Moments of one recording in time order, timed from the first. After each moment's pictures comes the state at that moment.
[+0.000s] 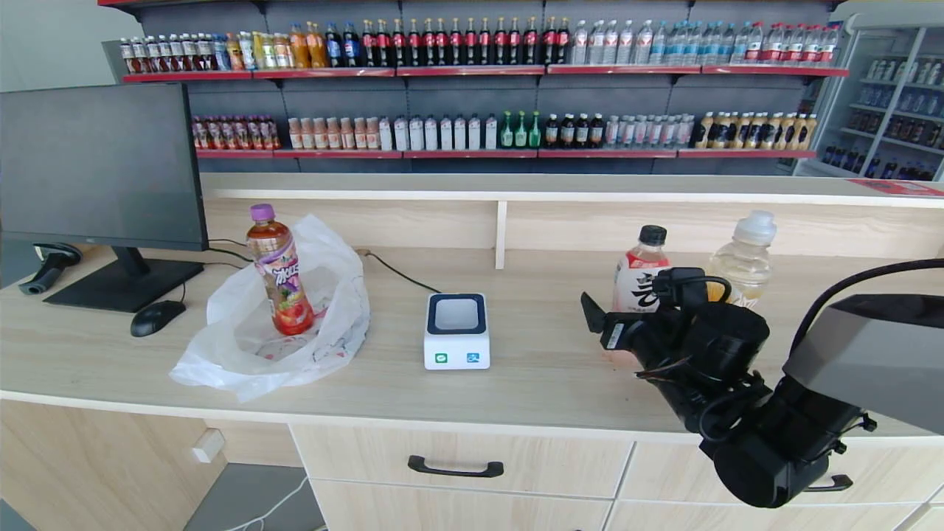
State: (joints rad) left arm 0.00 0.00 0.00 -0.01 0.00 -0.01; right arm 0.40 2.18 -0.66 -1.57 -0.31 0.06
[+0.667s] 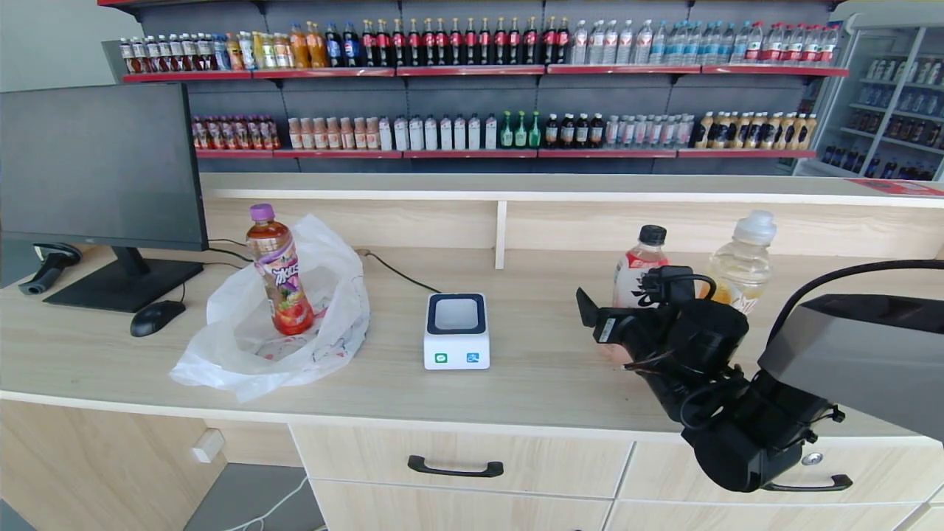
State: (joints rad) left arm 0.00 0.00 0.00 -0.01 0.00 -0.01; right arm 0.39 2.24 -0.75 -1.57 -0.31 0.07
